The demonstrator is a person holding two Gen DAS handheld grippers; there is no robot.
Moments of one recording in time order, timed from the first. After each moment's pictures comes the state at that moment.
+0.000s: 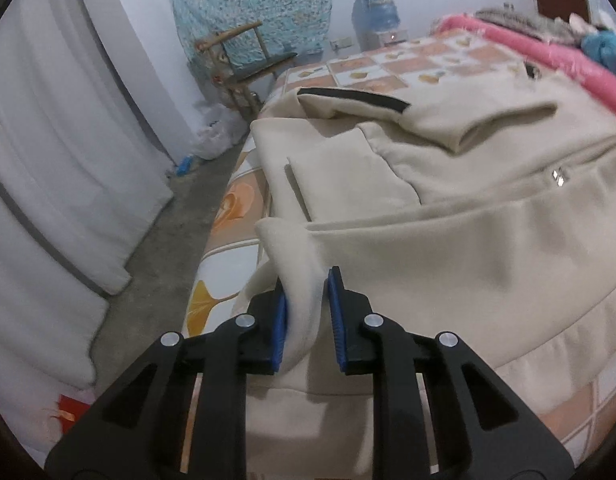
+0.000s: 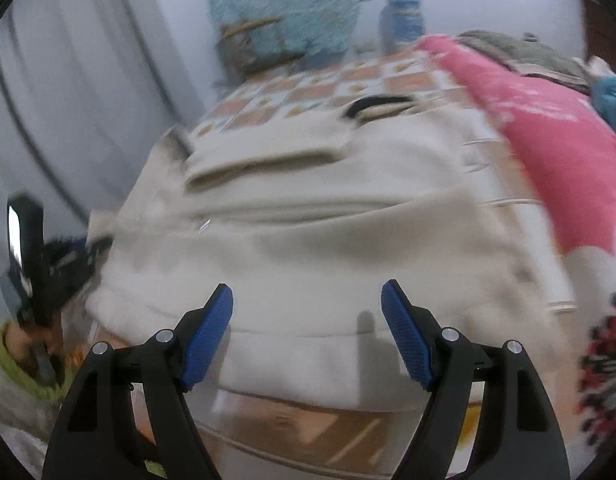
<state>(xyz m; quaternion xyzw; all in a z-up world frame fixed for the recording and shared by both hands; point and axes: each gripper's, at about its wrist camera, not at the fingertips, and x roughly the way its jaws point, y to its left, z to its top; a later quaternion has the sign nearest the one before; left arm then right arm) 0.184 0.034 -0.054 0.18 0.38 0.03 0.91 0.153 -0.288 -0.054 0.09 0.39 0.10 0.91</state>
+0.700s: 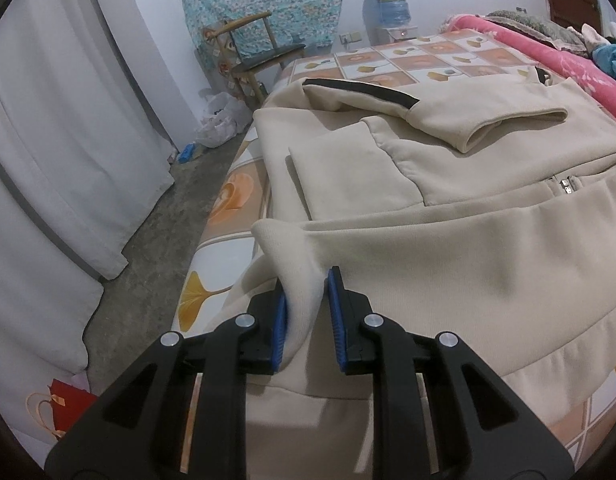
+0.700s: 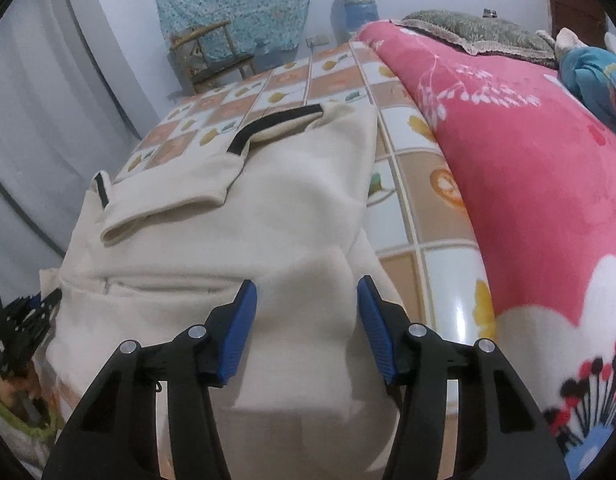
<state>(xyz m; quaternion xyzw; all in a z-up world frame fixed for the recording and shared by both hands) 0.192 0.036 -0.054 0.15 0.39 0.04 0.91 0.213 -0.356 -0.065 0.11 0.42 0.06 0.90</state>
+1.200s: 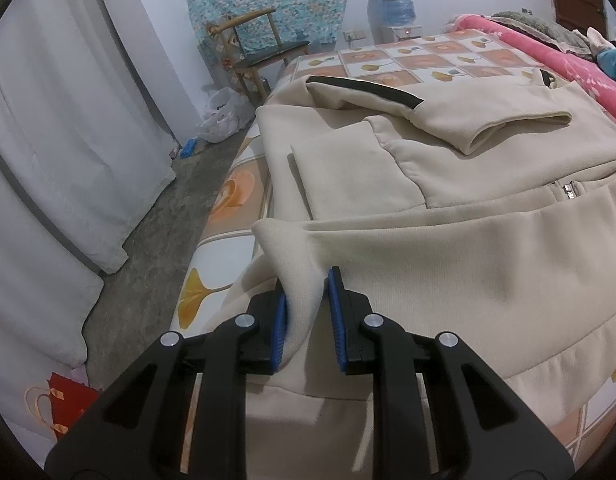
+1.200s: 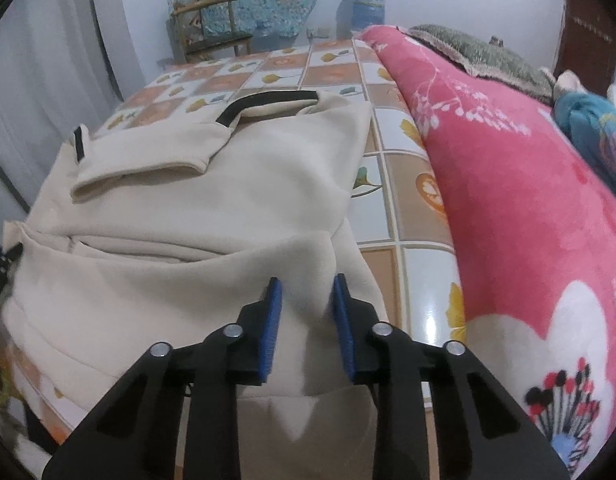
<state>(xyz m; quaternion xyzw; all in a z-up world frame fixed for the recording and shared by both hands) 0.194 0.036 -0.054 0.14 0.40 0.04 0.91 0.212 -0.342 -0.070 0.00 0.43 0.01 0.90</state>
